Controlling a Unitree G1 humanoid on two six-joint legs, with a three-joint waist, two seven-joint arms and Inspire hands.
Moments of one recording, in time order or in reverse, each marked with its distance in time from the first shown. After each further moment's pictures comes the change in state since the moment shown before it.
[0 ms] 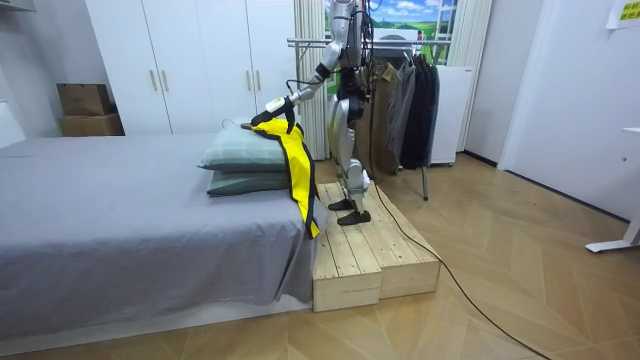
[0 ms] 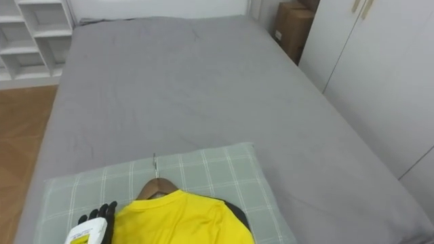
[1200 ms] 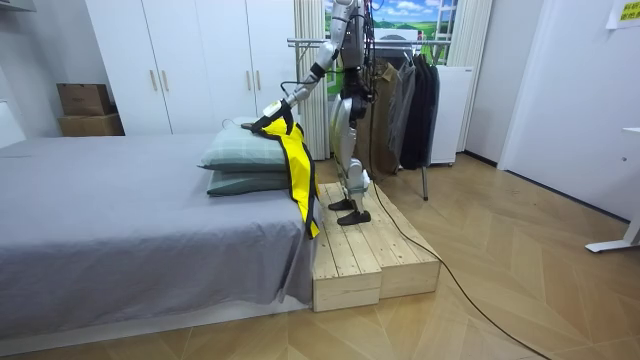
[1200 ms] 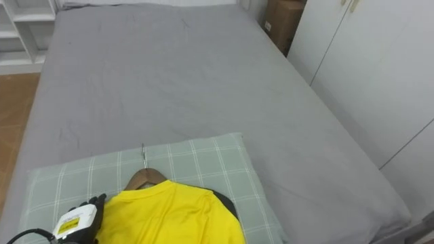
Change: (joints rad) left arm -0.155 0.058 0.031 0.178 -0.042 -0.006 -0.111; right arm -0.022 -0.001 0.004 0.035 0.031 -0.009 -0.006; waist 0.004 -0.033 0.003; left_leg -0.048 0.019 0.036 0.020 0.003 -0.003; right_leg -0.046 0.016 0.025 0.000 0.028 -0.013
